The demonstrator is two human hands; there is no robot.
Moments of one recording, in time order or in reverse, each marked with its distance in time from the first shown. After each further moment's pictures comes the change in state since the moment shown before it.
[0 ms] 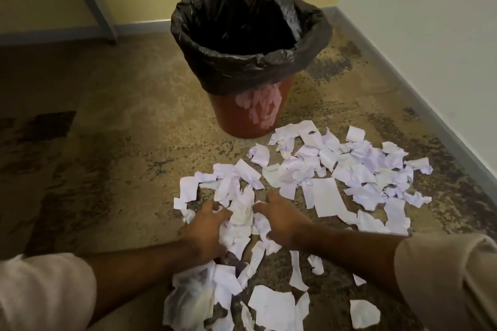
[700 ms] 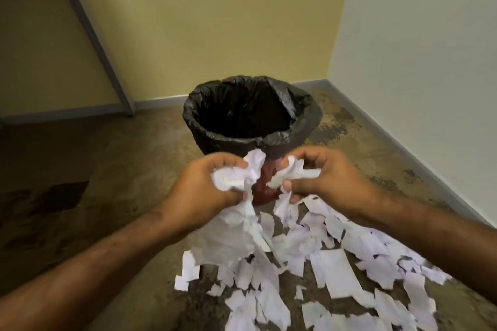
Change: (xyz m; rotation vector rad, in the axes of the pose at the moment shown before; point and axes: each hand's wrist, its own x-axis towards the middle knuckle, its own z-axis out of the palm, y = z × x) left_hand -0.030 0.091 -0.219 -0.655 0.545 0.252; right_hand -0.050 -0.027 -0.234 0.990 0.506 -0.251
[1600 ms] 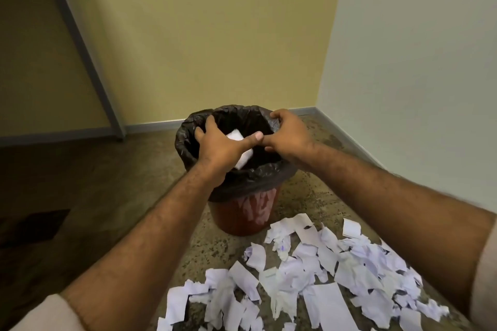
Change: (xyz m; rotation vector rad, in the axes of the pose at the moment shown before) left_hand 0.139 0.029 0.022 -0.119 0.262 -0.158; right_hand 0.139 -0.029 -0.005 -0.380 0.334 0.028
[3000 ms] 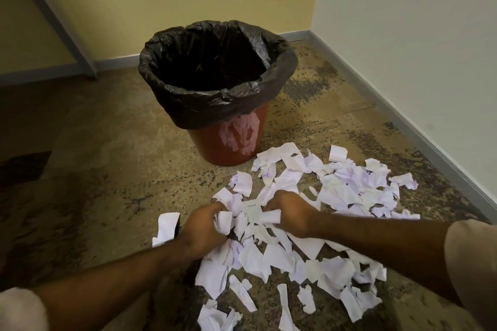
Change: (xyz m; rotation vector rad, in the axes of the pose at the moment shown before) left_hand -0.148 -0.229 0.028 0.441 -0.543 -0.016; right_hand -0.174 0.208 0.048 -0.512 -0.695 0.021
